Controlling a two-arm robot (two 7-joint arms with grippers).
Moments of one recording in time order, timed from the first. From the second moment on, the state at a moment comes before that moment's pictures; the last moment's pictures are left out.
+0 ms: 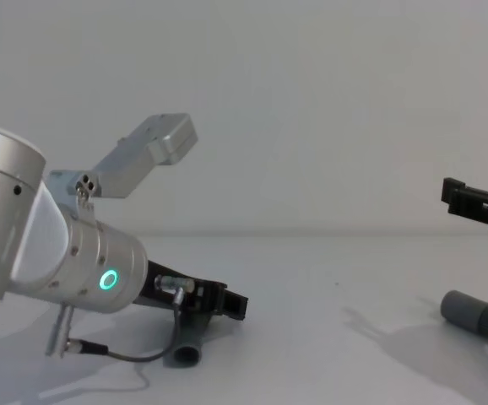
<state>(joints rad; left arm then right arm) -0.40 0.19 0.42 -1.50 -0.34 0.76 -0.11 -0.01 0.34 -0.23 -1.77 0.29 0.03 0.07</state>
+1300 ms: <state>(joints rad) -0.40 0.19 0.42 -1.50 -0.34 0.76 -0.12 0.00 0.38 -0.21 -1.82 0.25 0.21 0.06</state>
